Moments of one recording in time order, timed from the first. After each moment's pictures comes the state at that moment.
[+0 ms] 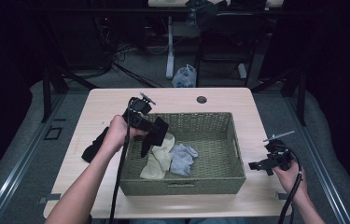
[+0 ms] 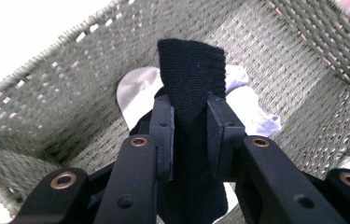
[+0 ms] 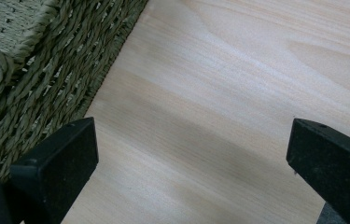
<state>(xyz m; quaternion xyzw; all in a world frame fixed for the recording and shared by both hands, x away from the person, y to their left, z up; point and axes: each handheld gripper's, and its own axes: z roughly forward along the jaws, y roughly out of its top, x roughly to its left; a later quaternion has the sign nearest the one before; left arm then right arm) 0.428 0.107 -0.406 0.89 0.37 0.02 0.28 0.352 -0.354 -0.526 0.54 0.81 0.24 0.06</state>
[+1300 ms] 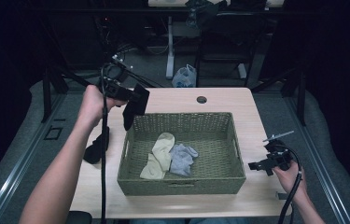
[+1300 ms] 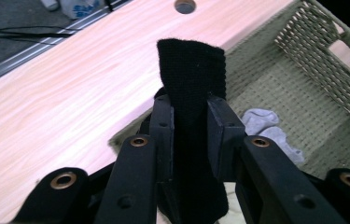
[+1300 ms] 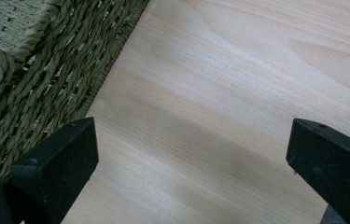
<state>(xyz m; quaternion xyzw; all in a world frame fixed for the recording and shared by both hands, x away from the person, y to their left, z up) 0.440 0.160 -0.311 0.86 0.41 0.11 0.30 0.353 -0.353 -0.526 0.54 0.81 0.23 0.05</state>
